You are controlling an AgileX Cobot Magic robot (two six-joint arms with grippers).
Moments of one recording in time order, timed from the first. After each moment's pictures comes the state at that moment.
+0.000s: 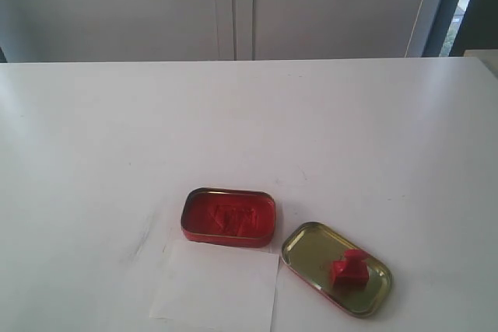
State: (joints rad) left arm -0.05 0.00 0.02 -0.15 0.49 0.18; right arm -0.14 0.01 -0.19 -0.05 0.04 0.05
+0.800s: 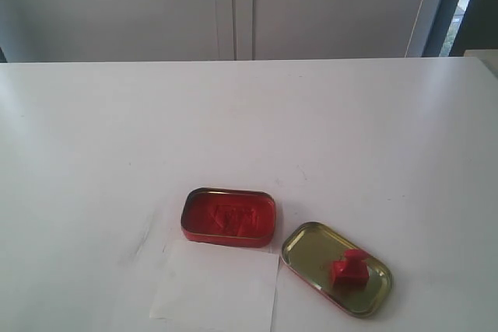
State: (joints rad) left arm -0.05 0.00 0.02 -0.15 0.49 0.18; right arm -0.14 0.61 -0.72 -0.05 0.55 0.04
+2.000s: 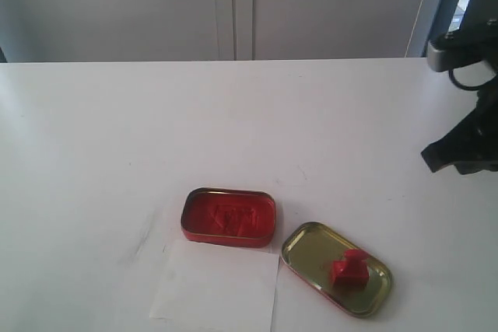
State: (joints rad) left arm -0.05 0.00 0.02 -0.15 0.49 0.18; right arm 0.17 1.28 -0.97 0.00 0.94 -0.21
